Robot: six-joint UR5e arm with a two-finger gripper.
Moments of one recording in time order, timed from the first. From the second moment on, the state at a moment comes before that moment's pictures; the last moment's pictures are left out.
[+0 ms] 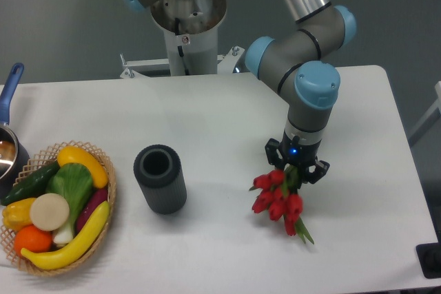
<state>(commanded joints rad) 2.64 -2.01 -1.73 -0.81 1.43 1.17</state>
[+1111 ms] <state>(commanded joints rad) 2.84 -1.78 -1.58 -1.12 1.44 1.53</state>
